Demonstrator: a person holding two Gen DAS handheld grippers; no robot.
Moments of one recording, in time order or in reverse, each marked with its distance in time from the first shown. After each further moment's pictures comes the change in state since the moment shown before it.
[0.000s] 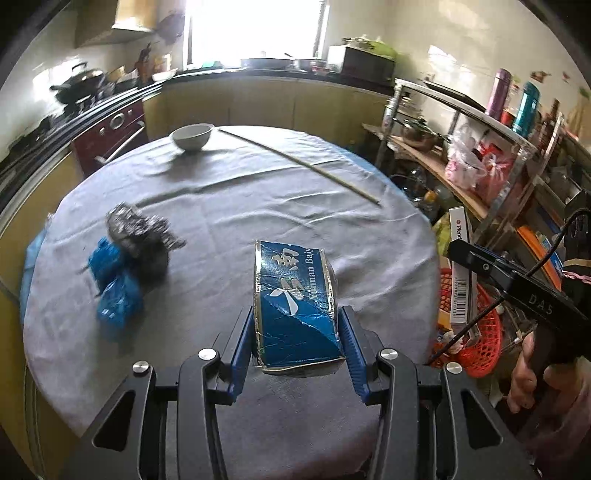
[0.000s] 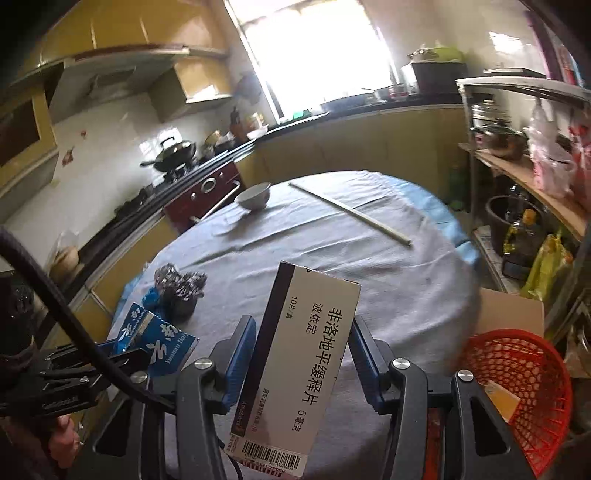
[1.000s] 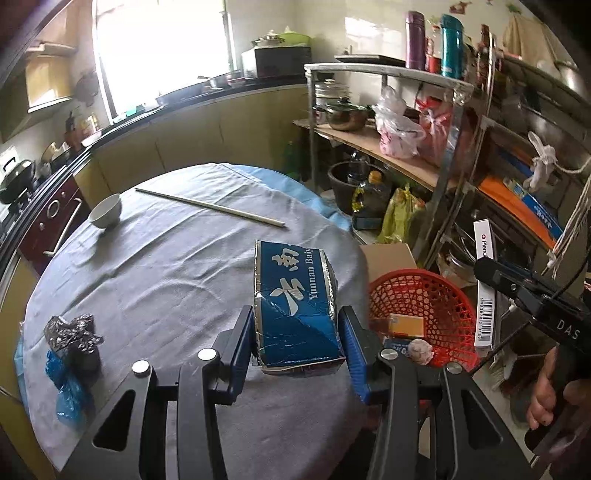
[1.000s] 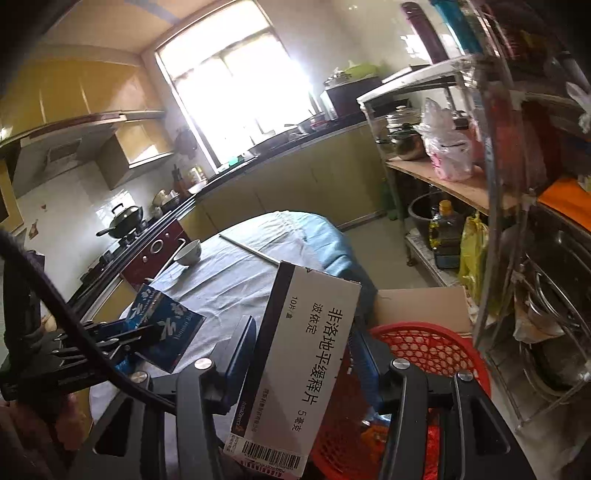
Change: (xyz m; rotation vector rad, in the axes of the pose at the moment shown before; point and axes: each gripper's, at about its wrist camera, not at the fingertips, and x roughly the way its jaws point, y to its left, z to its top) left arm 0.037 -0.148 0.048 0.298 -0.007 -0.039; right arm -0.099 -0.124 -0.017 0.207 -0.147 -0.140
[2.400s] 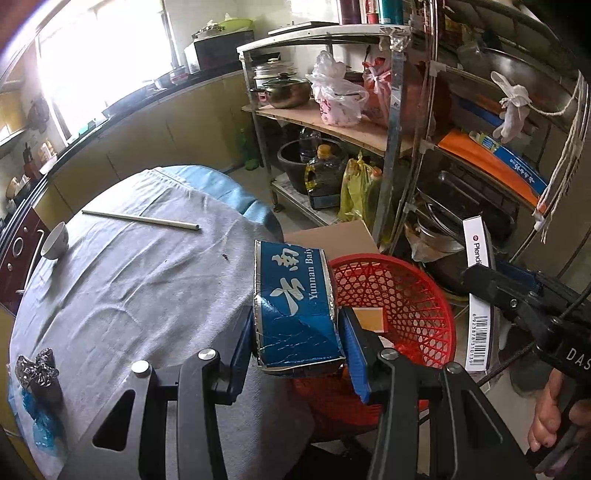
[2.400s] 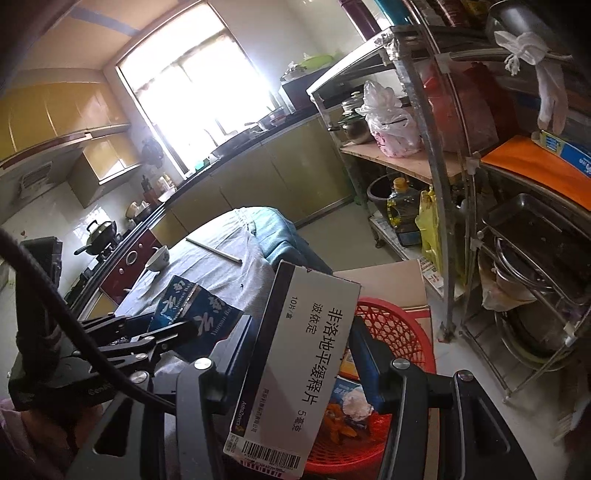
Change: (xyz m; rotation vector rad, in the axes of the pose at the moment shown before) left arm 0.050 -0.098 0.011 0.146 0.068 -0.065; right arm -0.027 -0.069 -0.015 0.107 0.022 -0.080
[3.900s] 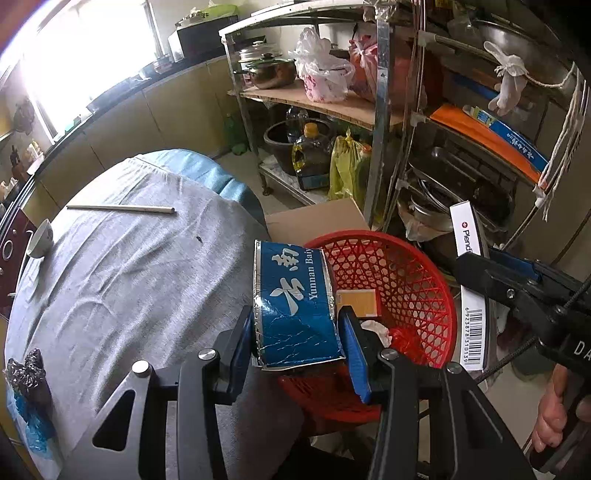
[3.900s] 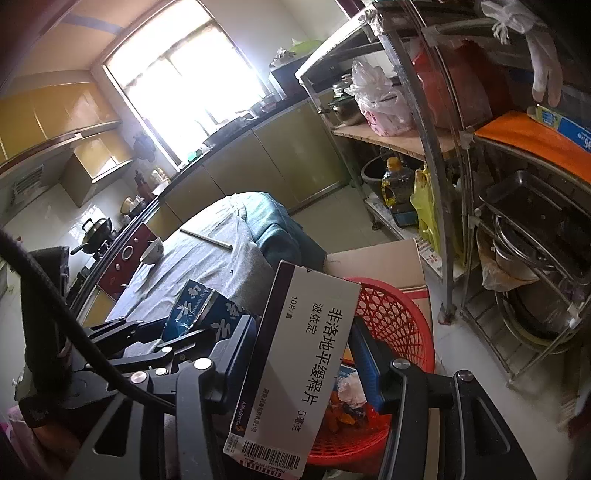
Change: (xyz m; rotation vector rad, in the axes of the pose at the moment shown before) left arm 0.028 -0.013 -0.007 0.032 0.073 -0.024; right arm 0.017 -0.015 -0.003 0.046 0.066 -0.003
